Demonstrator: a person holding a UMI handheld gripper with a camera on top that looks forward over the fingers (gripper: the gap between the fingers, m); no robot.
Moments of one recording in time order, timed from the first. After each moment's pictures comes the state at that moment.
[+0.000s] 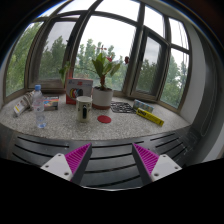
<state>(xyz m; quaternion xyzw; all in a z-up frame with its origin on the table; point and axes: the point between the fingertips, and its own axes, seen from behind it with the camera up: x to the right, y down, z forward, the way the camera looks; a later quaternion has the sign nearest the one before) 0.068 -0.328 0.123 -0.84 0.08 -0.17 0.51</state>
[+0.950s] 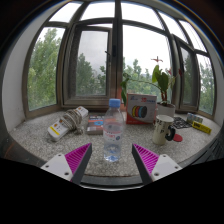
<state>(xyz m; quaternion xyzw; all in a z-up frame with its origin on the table) -0.183 -0.153 0.108 -0.80 0.00 -0.02 0.60</state>
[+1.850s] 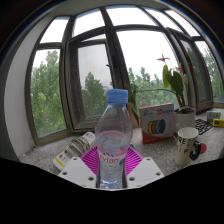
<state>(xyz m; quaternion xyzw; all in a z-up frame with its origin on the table) -0.200 -0.042 0.161 -0.75 0.00 0.11 0.66</state>
